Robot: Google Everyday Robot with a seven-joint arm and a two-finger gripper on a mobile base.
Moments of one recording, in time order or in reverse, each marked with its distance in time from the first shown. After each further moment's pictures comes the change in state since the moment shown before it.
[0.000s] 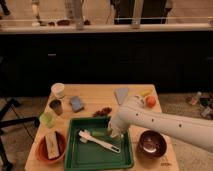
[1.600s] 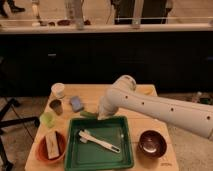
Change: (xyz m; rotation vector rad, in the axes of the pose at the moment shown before) arm -0.052 -0.088 -0.051 0.109 -0.013 0.171
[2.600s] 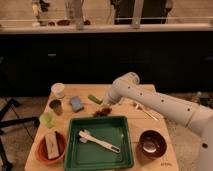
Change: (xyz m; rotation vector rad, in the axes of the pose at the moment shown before) arm 0.065 -0.095 0.073 0.068 -0.089 0.379
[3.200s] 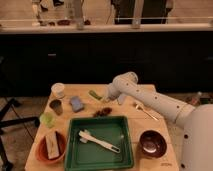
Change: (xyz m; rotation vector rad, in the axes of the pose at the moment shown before) arm 0.005 -0.041 0.034 0.014 -0.031 0.065
